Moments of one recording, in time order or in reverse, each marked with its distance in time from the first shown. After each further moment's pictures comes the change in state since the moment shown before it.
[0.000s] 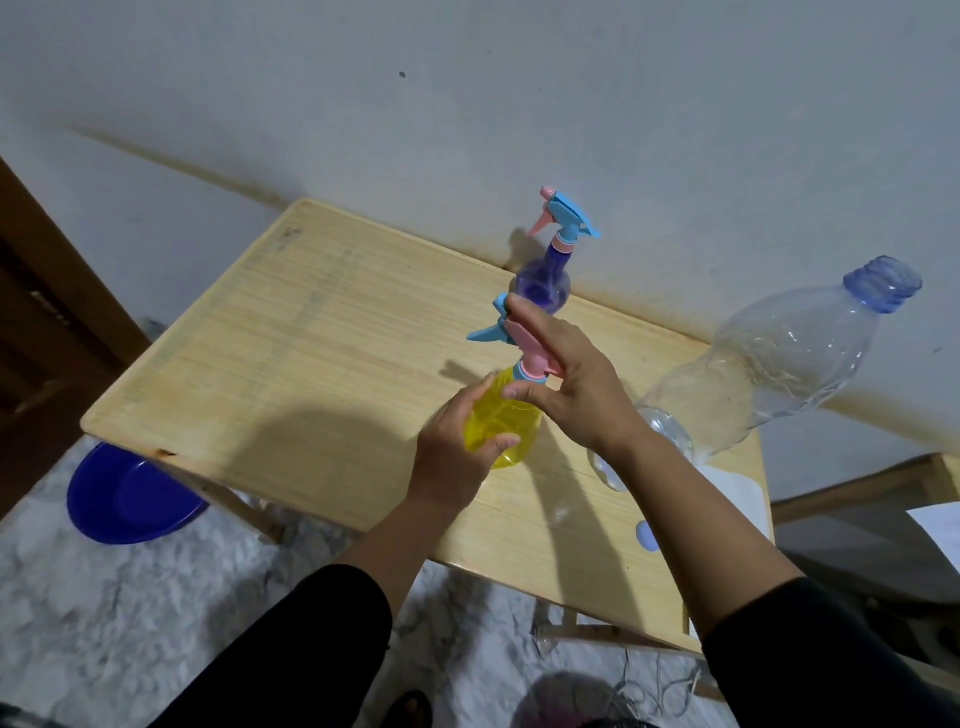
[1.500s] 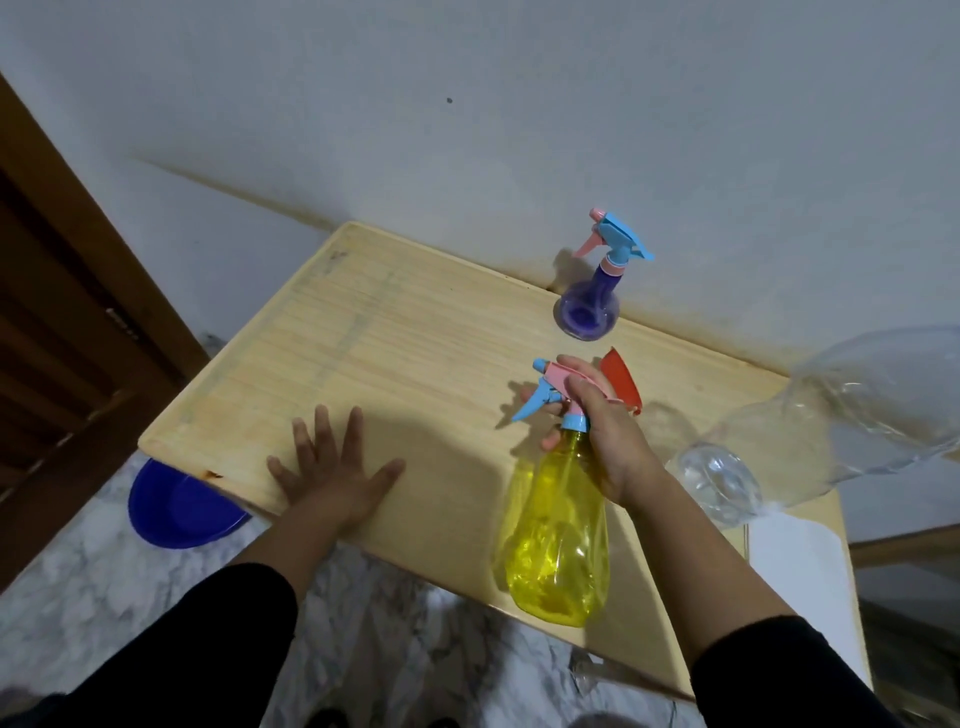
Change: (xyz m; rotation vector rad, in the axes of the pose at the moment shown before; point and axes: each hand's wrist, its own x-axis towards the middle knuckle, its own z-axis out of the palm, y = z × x) left_hand 0.021 -0.082 -0.116 0.975 -0.296 -0.638; right_hand 0.018 0.007 0.037 1.065 0.175 0.660
